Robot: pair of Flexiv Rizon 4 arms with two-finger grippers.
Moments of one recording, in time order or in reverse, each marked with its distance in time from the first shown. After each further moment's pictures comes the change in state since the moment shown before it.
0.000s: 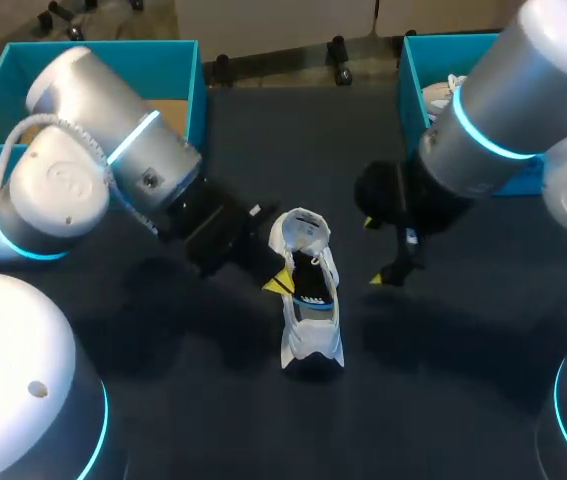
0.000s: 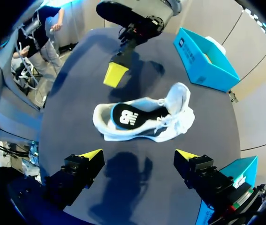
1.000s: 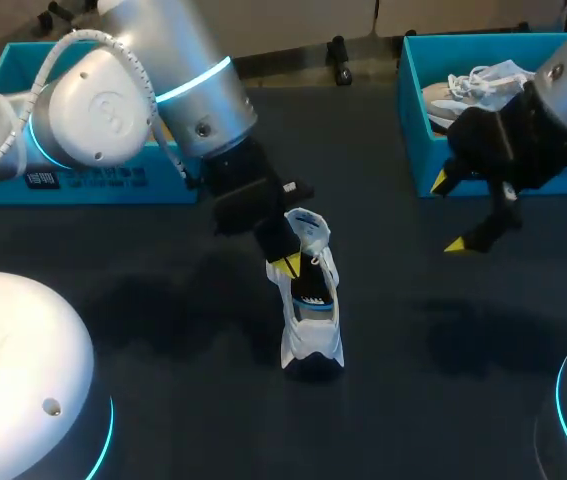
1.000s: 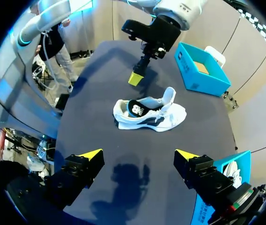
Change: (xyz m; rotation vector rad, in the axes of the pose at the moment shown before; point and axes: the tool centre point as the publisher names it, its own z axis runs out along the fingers) left arm -0.021 0.000 -0.013 -0.058 0.314 0.092; right arm 0.002 -0.039 -0.107 -0.080 0.048 -0.025
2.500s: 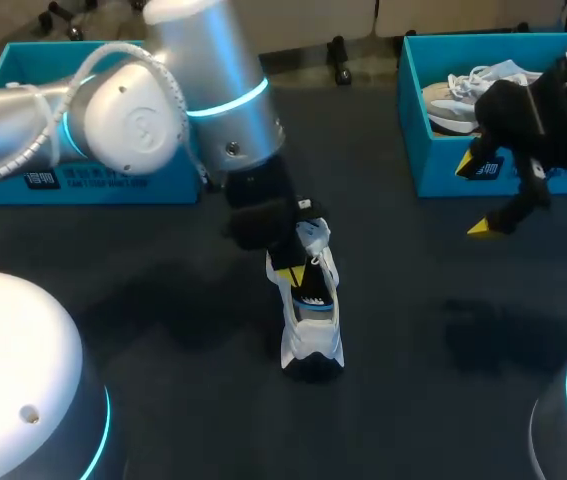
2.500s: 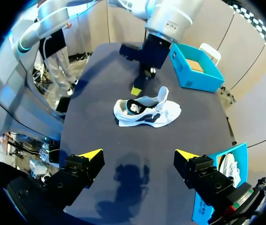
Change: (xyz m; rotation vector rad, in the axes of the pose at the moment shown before) left arm 0.012 0.033 0.031 -0.091 0.159 0.072; right arm 0.000 -0.004 -0.030 0.001 -0.010 0.039
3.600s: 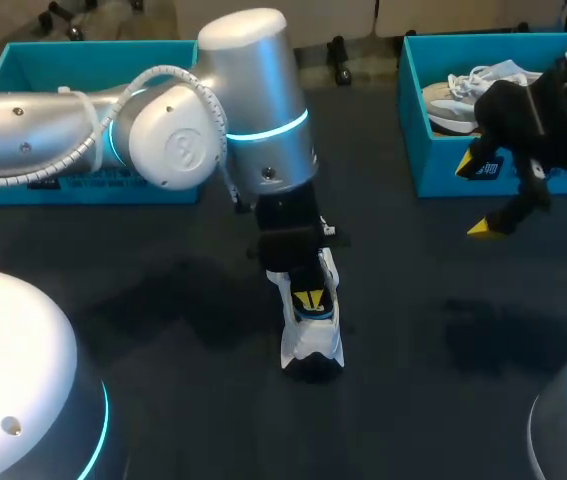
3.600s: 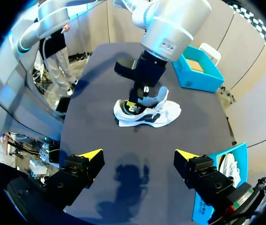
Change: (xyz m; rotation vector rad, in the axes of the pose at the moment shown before) left arm -0.009 -0.007 0.041 0.038 0.074 0.020; right arm 0.000 0.001 0.000 0.001 0.000 0.001
